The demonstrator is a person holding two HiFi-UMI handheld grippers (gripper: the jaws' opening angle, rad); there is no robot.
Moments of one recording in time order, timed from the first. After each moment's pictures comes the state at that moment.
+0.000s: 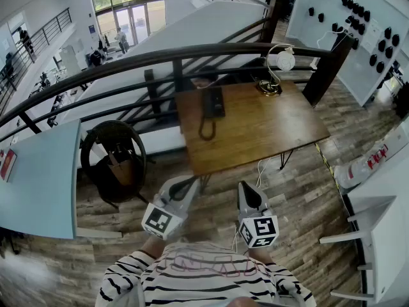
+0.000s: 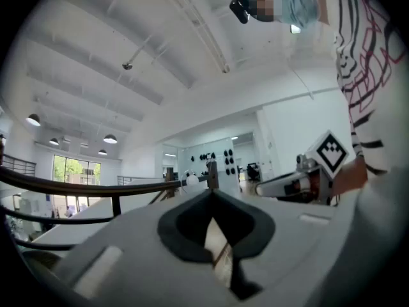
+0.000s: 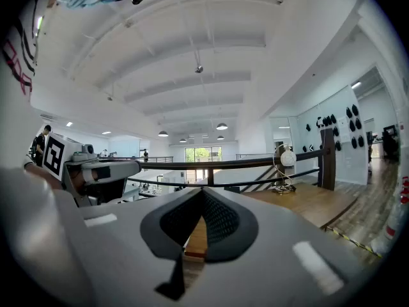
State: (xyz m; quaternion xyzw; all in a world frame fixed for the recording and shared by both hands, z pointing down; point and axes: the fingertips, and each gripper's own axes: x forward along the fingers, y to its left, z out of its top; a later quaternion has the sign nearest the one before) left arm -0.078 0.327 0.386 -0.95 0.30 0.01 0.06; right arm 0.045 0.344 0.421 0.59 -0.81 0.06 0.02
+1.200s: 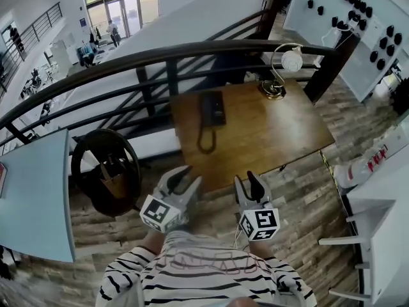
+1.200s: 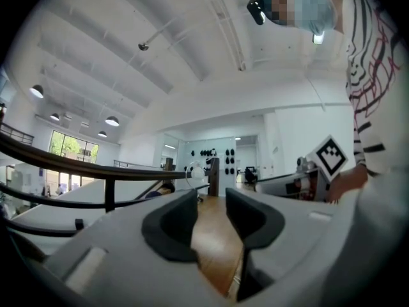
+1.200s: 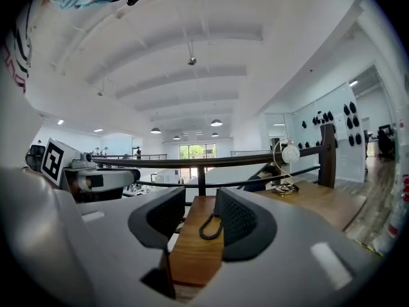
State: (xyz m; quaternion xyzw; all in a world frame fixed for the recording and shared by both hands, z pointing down) left arm -0.079 0.153 0.428 -0.96 0.28 0.01 0.00; right arm 0.053 0.178 0.443 0.61 -0.79 0.07 0.03
